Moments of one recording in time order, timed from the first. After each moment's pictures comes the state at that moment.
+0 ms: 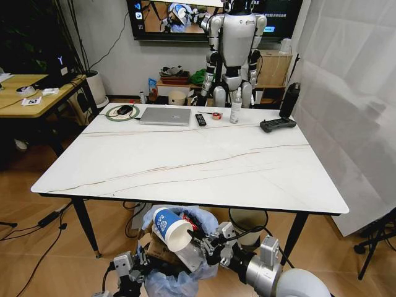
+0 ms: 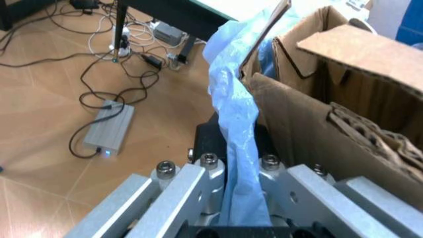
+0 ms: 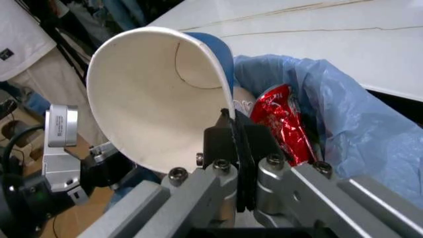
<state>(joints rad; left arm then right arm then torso) 1.97 -1.61 -0.51 -2.21 -0.34 0.09 0.00 -1.38 0.83 -0.03 2.33 0.78 -0.36 0.06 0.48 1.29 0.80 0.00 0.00</state>
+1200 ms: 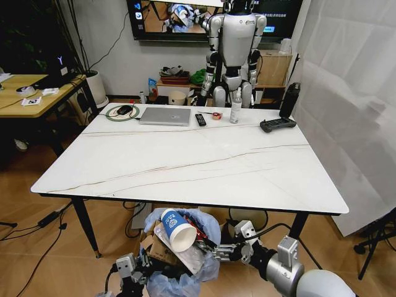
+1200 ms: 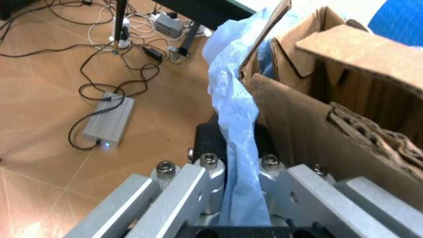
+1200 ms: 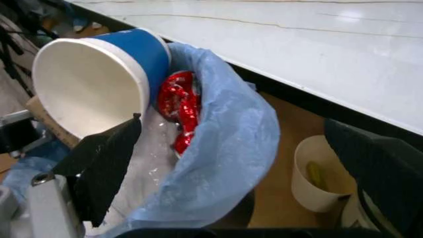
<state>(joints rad) 1.96 -1.61 -0.50 -2.19 -0.34 0.09 0.00 -1.52 0.72 0.15 2.38 0.69 -0.39 0.13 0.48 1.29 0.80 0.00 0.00</state>
